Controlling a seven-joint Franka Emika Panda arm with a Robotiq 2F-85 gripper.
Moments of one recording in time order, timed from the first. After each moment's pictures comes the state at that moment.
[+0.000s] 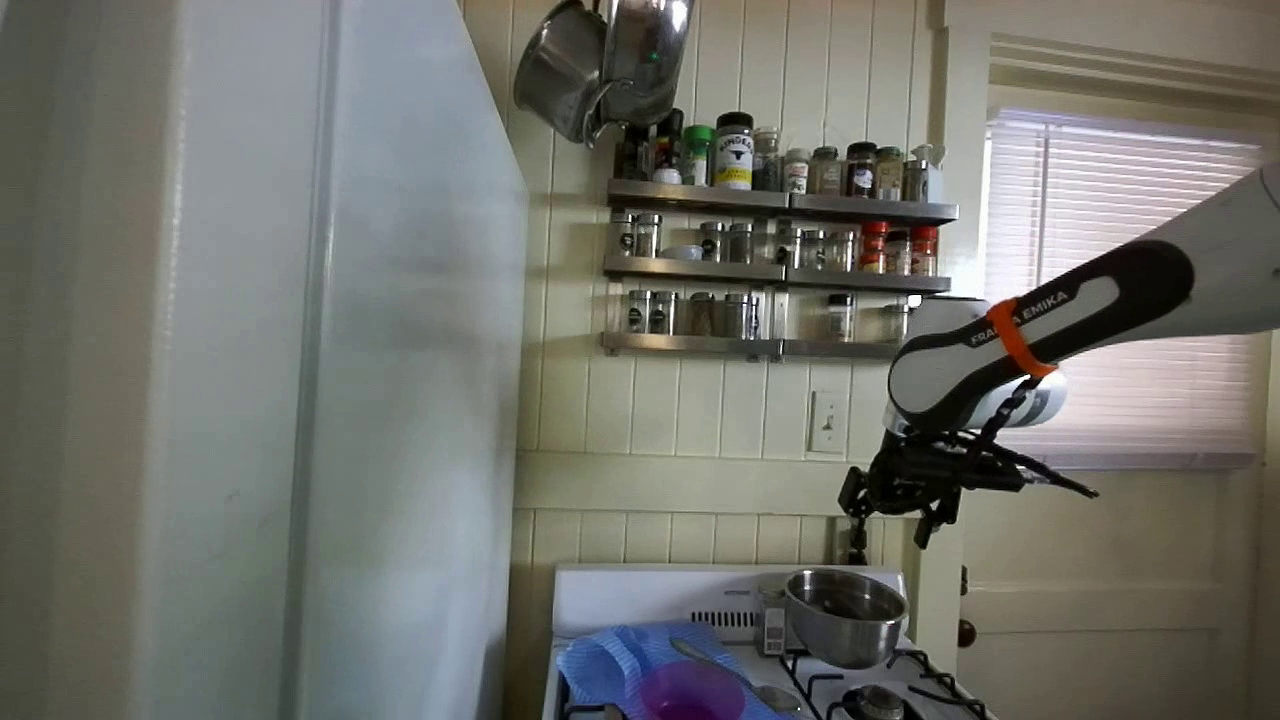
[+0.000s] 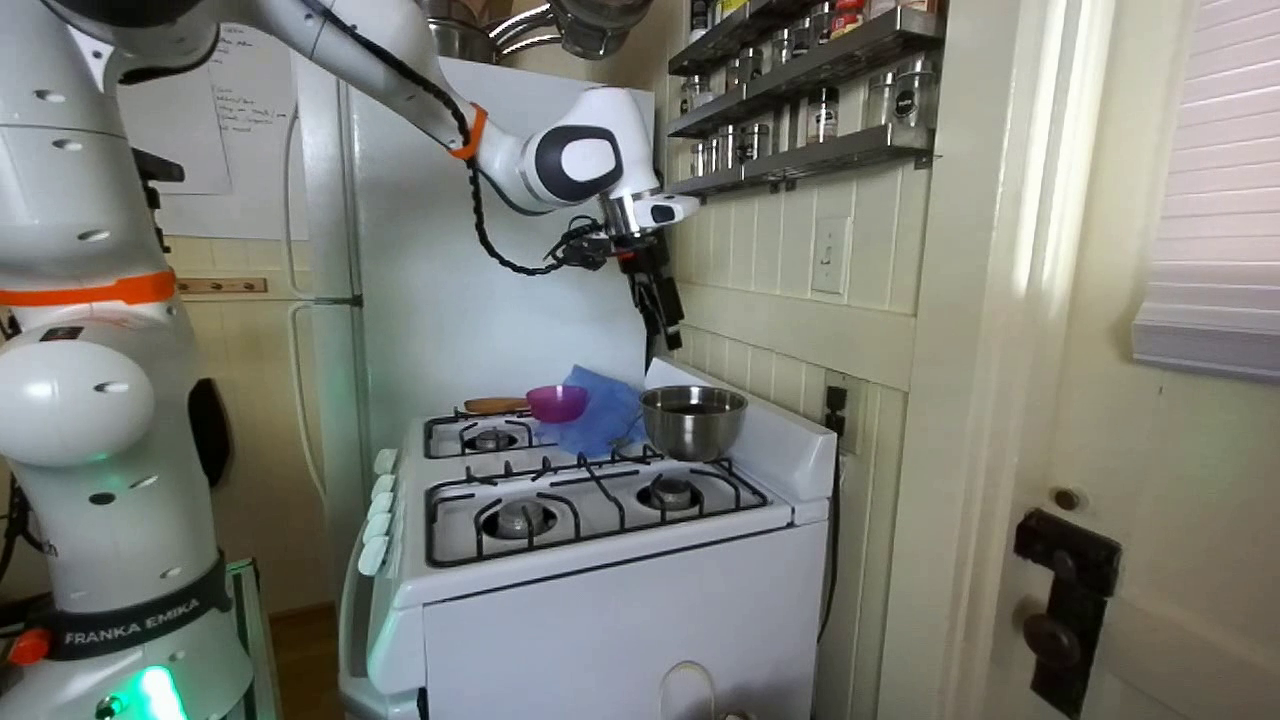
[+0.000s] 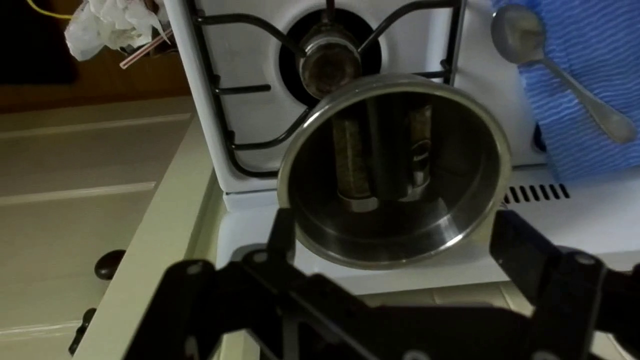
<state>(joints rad) -0.10 -0.12 0.00 -2.16 -0.05 2.35 0.29</state>
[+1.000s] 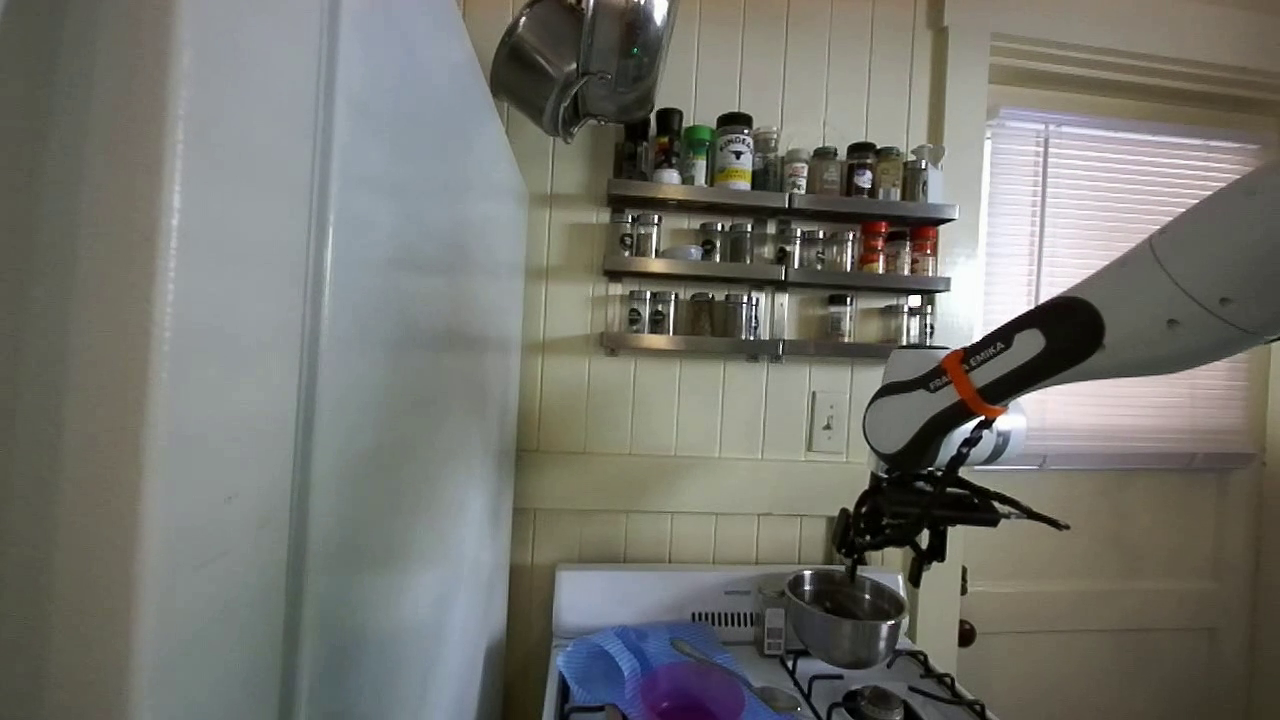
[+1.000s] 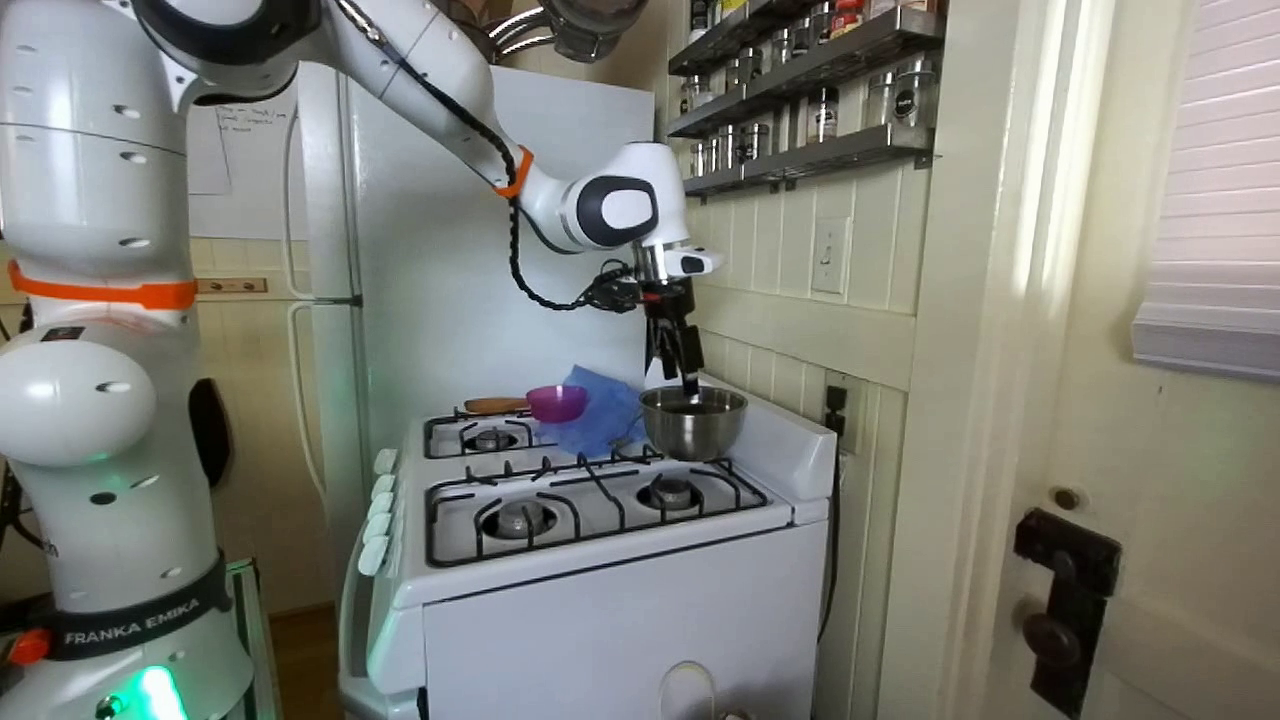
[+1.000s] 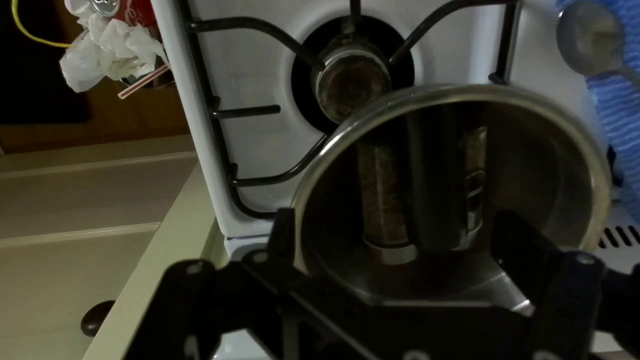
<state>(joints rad) -0.09 0.07 -0.03 -2.07 -0.05 2.35 0.28</state>
